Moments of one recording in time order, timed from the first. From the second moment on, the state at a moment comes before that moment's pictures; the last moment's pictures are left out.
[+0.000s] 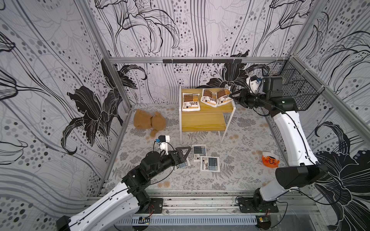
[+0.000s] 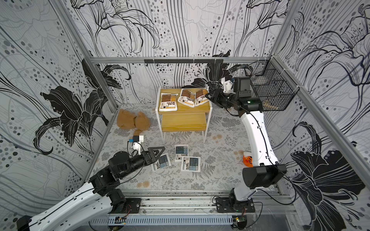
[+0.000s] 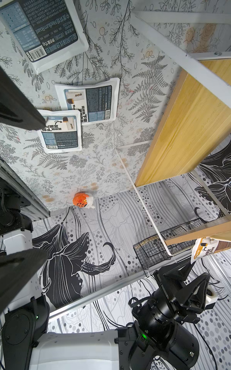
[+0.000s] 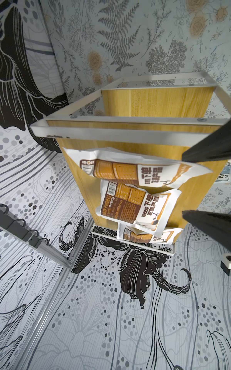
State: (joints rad) left arm -0.81 0.64 0.56 -0.13 0.01 -1.03; right arm 0.11 1.61 1.96 -0.85 -0.60 0.58
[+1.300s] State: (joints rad) left arm -0.81 0.63 0.58 -0.18 -0.02 -1.01; right arm 0.18 1.74 2.11 -0.89 -0.53 0.56
